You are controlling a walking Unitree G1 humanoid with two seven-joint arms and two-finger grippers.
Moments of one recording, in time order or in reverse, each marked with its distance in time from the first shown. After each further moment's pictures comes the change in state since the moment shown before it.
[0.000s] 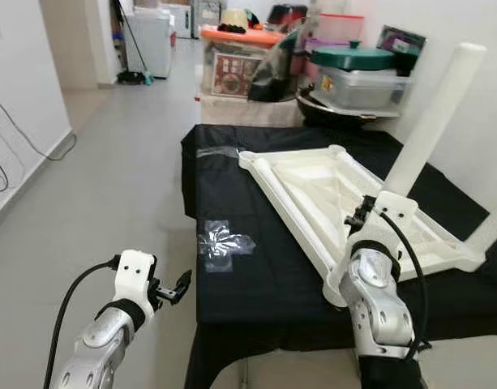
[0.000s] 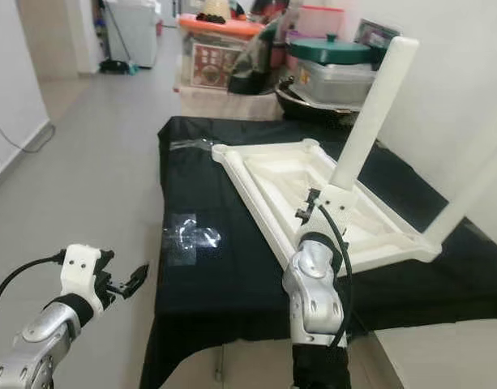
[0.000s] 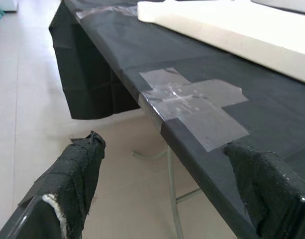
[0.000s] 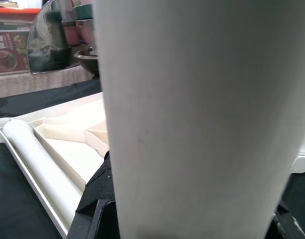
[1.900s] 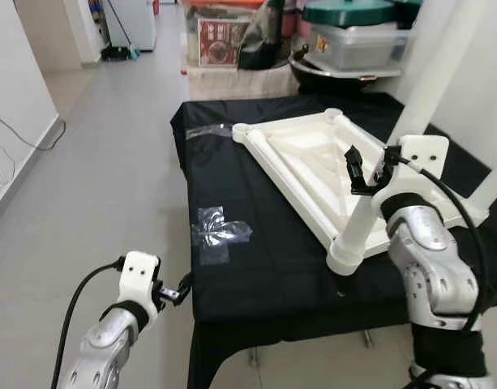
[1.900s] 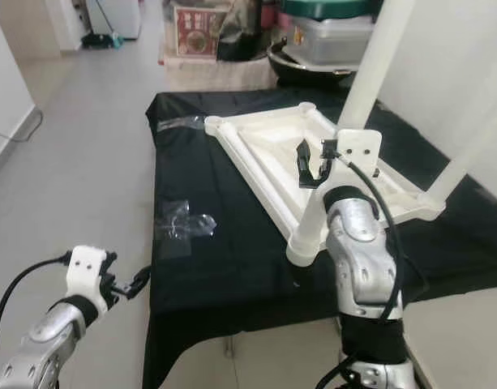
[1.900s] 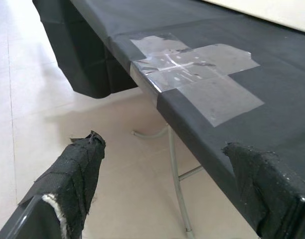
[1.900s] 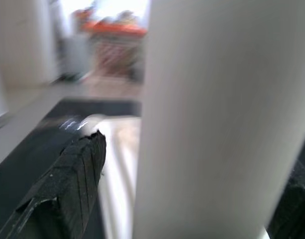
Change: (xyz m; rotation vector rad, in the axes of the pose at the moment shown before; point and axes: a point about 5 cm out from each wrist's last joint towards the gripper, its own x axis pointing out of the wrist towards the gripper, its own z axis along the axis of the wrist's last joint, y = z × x) left arm 0.003 0.002 -0.005 0.011 0.022 0.004; right arm 0.032 -0.011 0.085 -0.092 -0.187 0.558
